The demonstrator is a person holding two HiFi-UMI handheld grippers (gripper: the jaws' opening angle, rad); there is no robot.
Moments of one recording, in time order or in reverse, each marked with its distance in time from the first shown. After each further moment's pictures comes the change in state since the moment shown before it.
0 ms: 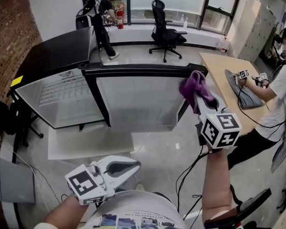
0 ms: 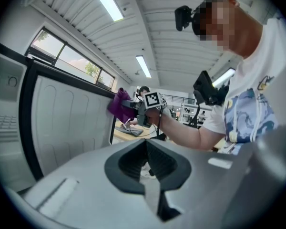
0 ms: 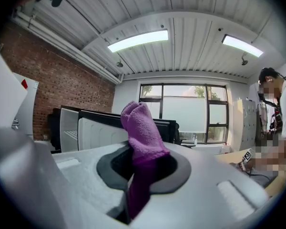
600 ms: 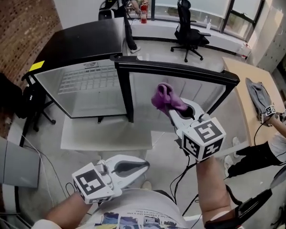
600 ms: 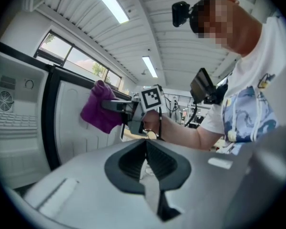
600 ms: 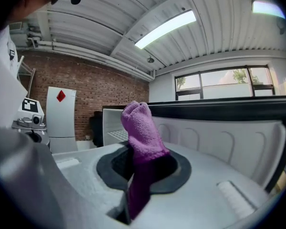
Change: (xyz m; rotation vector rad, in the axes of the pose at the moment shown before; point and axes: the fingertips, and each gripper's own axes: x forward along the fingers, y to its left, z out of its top) left arm -0.042 0.016 -0.007 -0.028 0.010 0.068; right arm 0.051 0.200 -0.009 -0.022 0.039 0.461
